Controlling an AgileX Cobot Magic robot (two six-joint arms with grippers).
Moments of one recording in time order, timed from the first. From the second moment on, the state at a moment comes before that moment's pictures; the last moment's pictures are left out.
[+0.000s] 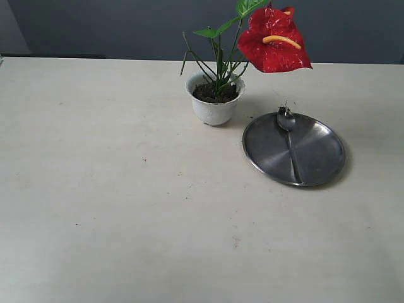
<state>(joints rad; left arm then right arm) 0.23 0.37 -0.38 0.28 0.17 -0.31 0.03 0.06 0.00 0.06 0.31 -0.04</state>
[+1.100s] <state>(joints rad) 0.23 0.02 -0.01 0.13 0.23 -0.28 0.03 0.06 0.00 0.06 0.31 -0.04</state>
